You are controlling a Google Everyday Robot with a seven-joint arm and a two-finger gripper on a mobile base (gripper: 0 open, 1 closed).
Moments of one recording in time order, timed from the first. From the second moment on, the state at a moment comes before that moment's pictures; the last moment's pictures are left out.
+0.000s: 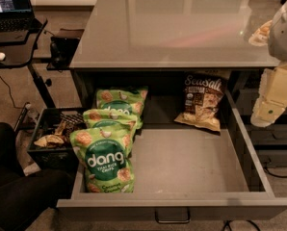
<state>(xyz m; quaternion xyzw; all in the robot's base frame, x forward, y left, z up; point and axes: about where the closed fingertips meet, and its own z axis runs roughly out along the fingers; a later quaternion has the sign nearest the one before) 0.438 -0.217 0.976 -0.60 0.78 -0.03 0.16</state>
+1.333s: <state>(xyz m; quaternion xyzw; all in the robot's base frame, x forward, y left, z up) 0.521 -0.199 0.894 -0.54 0.80 -0.01 0.27</state>
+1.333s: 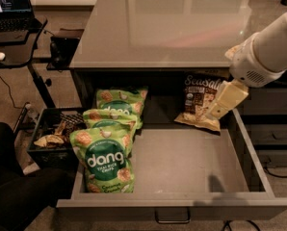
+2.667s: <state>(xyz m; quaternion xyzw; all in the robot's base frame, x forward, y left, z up) 0.562 -0.207 0.846 -0.40 0.85 0.03 0.34</state>
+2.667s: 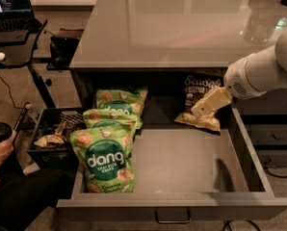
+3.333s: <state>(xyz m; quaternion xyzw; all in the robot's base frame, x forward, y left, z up) 0.604 -0.213 0.795 -0.32 0.83 0.10 0.44</state>
